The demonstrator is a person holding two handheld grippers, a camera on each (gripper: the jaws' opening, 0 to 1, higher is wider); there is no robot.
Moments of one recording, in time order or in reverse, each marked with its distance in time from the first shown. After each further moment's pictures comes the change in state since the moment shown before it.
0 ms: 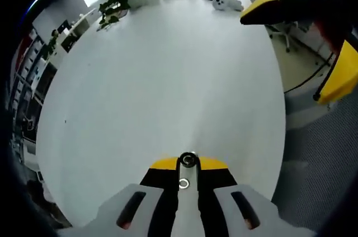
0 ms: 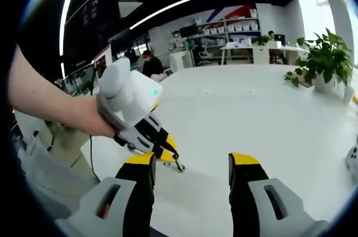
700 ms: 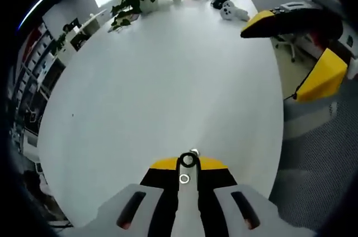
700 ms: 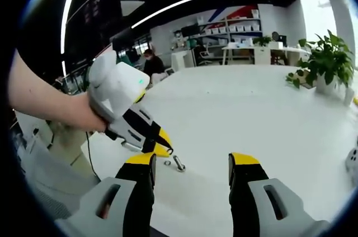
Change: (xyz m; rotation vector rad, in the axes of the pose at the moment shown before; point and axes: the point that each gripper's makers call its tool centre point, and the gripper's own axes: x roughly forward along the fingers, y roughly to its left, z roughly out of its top) left arm -0.020 0.002 0.001 -0.052 -0.057 0.040; right arm 0.000 0.002 0.000 -0.013 0.001 0.005
